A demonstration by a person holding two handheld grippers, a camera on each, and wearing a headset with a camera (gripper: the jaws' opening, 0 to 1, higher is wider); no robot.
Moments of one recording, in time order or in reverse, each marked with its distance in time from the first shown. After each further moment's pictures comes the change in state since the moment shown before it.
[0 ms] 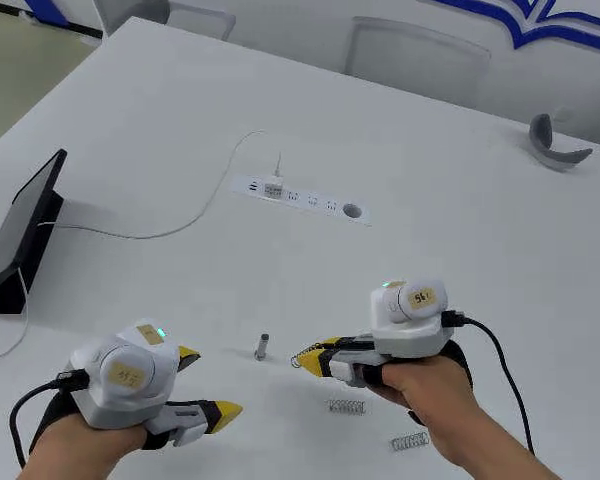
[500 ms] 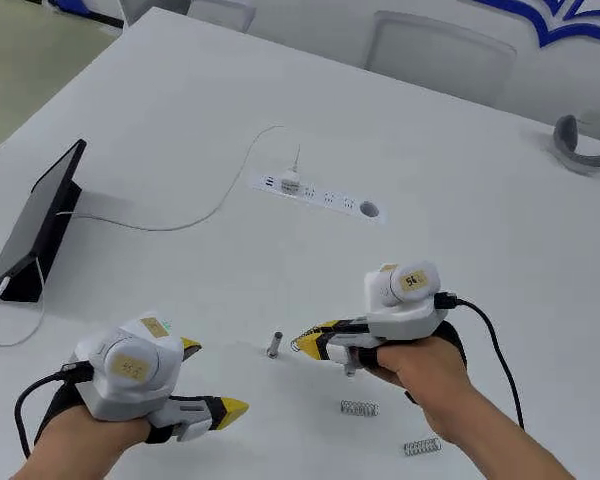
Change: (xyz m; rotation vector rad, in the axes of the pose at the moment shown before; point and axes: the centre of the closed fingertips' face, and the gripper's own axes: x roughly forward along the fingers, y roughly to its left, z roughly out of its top) left arm -0.003 0.008 -0.004 -0.025 0.000 0.010; right arm 0.021 -0.005 0.022 -0.079 0.030 0.004
